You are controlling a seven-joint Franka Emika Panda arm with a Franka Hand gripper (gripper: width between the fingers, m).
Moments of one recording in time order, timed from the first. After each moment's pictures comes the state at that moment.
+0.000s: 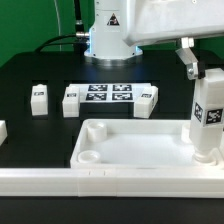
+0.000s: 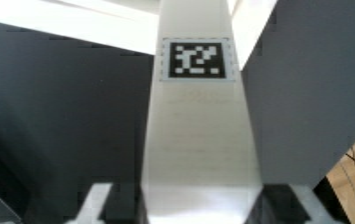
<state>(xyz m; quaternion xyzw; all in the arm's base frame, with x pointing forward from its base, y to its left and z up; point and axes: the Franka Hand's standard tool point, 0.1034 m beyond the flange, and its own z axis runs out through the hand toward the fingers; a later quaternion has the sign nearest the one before) 0.673 0.088 0.153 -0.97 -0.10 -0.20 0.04</state>
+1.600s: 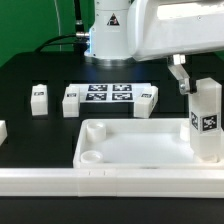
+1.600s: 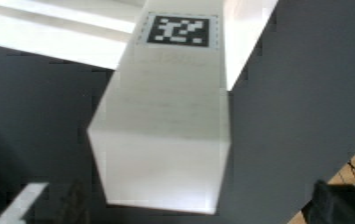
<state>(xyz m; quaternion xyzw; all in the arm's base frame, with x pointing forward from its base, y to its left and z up) 0.670 0.096 0.137 -0.97 -0.10 -0.20 0.04</state>
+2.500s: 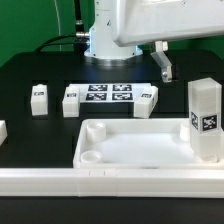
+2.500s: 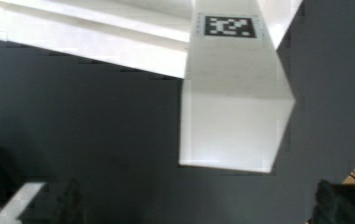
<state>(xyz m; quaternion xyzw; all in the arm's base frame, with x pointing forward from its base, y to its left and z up) 0.668 0.076 0.150 -0.98 -0.10 -0.16 0.03</state>
